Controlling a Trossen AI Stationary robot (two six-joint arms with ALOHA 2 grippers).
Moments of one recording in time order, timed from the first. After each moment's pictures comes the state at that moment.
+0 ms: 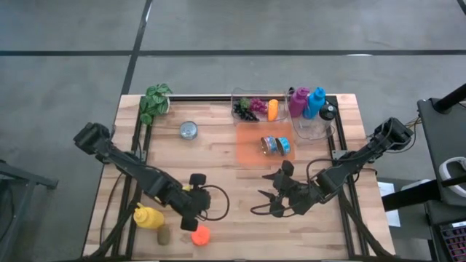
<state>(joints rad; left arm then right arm) -0.58 1.54 1.15 -0.63 -0.26 -0.35 0.59 1.44 0.93 -0.21 0.76 0.63</state>
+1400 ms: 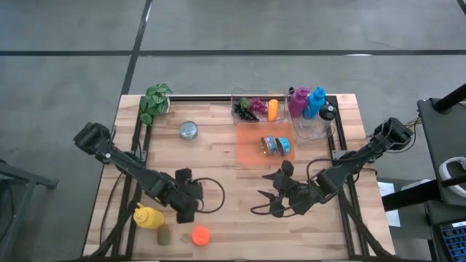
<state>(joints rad) -0.57 1.54 1.11 -0.88 -0.25 -0.64 0.59 1.44 0.93 -0.20 0.76 0.63</state>
